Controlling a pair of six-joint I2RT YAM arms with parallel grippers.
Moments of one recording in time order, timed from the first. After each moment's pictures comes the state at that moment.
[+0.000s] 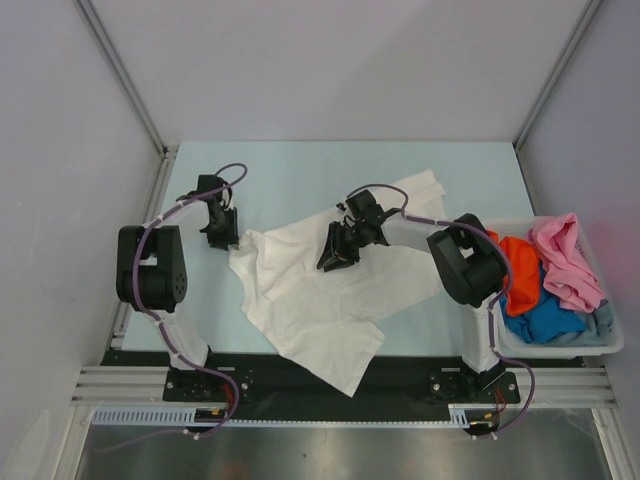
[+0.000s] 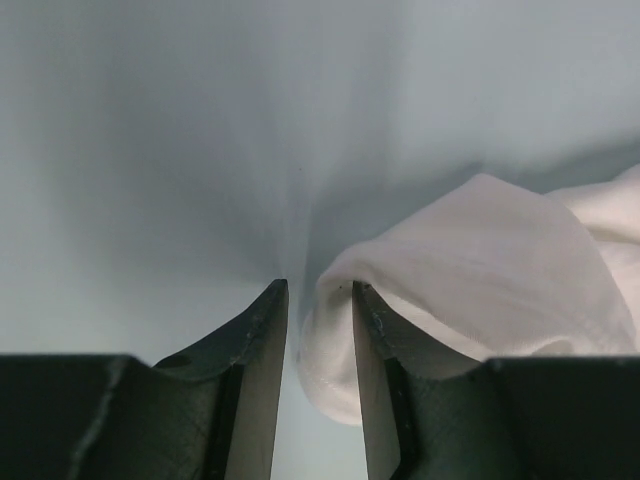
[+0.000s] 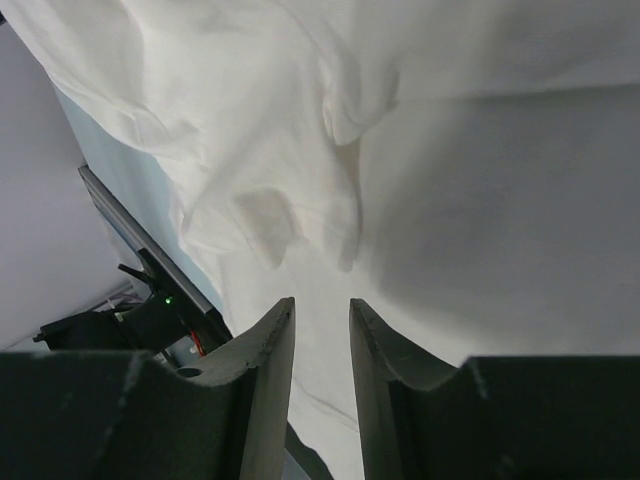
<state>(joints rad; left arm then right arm) -0.01 1.83 1.19 -0.55 0.03 -0.11 0.59 2.04 1.31 -0.26 -0.62 0.72</state>
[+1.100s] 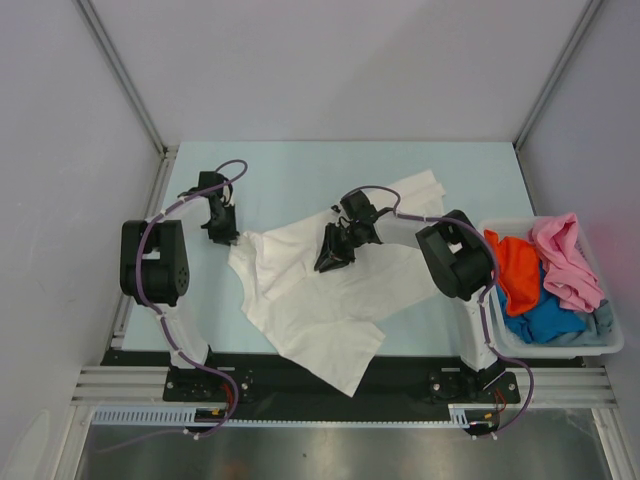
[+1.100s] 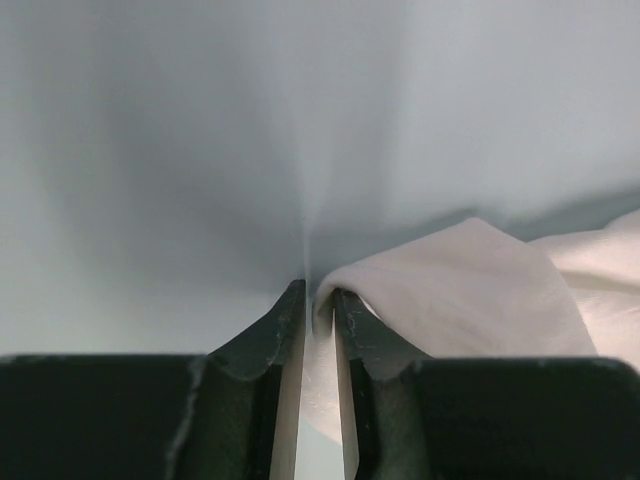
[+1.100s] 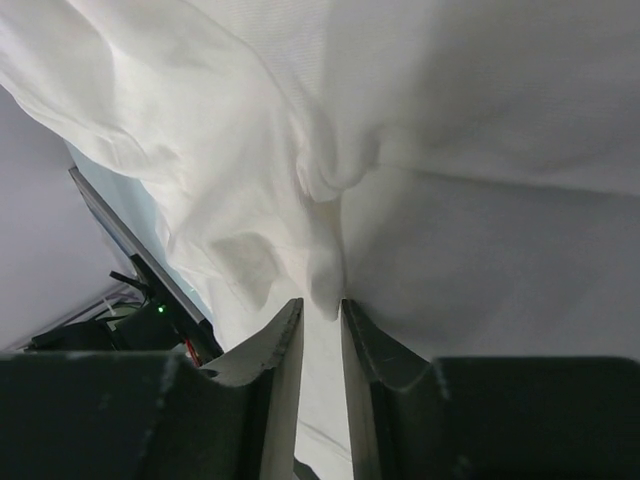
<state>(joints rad) -0.01 1.89 1.24 -0.53 0.02 -0.12 0.60 2.13 1.39 -0.26 -0.64 0.71</state>
